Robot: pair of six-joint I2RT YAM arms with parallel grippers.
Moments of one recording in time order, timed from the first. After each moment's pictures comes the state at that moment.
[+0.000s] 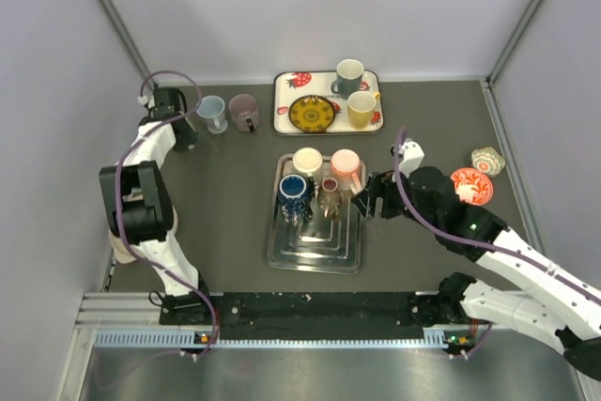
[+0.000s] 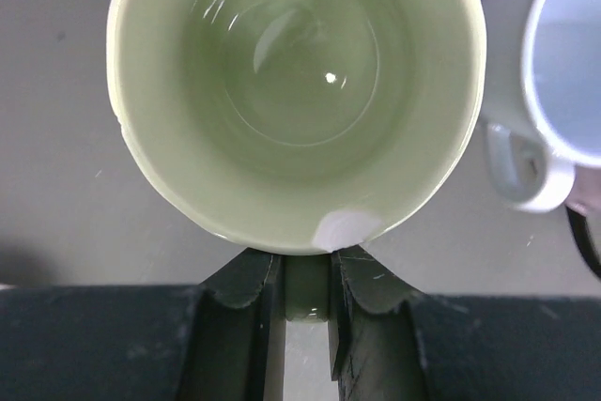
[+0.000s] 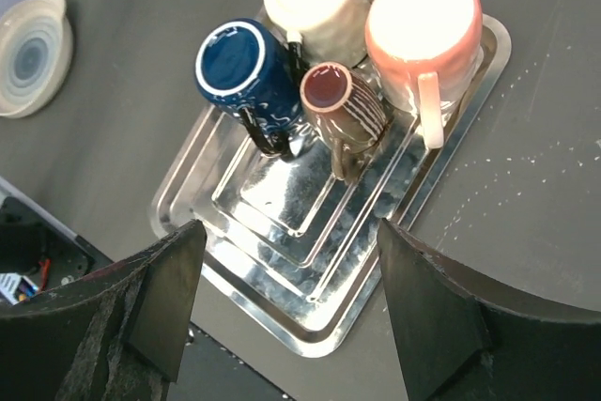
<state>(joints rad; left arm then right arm) 0.15 1.79 1.36 -0.45 -0.17 -0.50 0.82 0.79 0.80 -0.44 0.13 0.47</state>
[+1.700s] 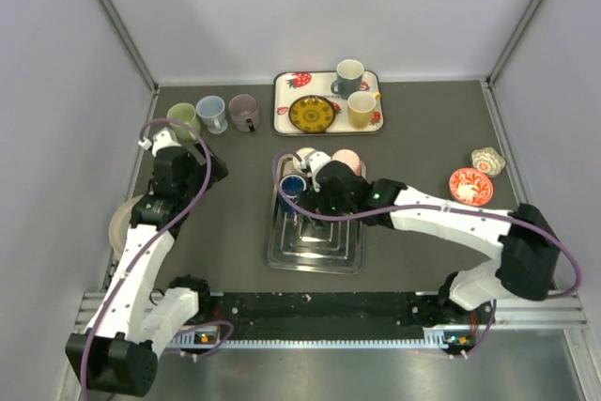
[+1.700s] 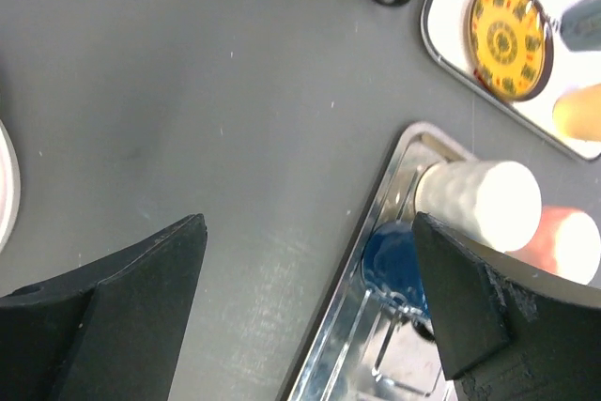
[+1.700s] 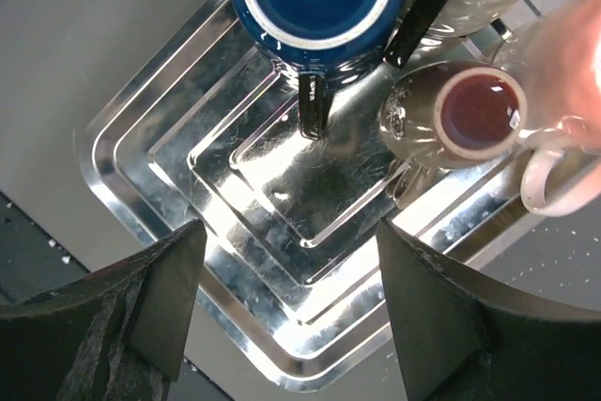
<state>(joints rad) -0.11 0.90 0.84 -0.49 -0.15 -0.65 1.02 1.40 1.05 -0.44 0.14 0.25</state>
